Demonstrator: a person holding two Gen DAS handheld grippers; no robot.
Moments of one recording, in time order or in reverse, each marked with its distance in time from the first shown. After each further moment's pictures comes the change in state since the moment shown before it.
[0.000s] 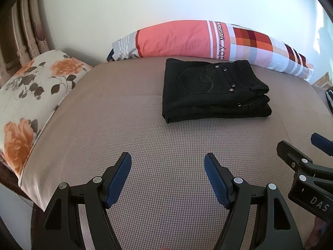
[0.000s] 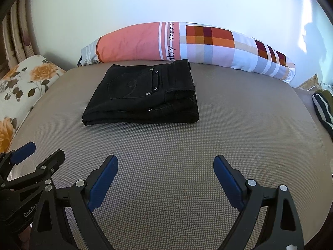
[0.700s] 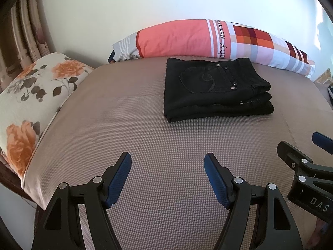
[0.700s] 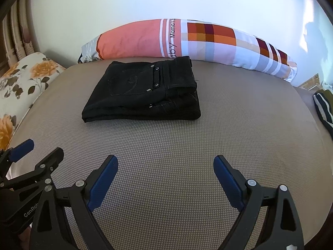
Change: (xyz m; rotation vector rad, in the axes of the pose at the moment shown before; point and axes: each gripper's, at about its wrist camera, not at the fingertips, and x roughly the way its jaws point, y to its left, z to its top) left arm -0.002 0.005 -0.001 0.016 -0.001 0.014; right arm 0.003 0.003 -0.004 -0.007 0.014 -0.002
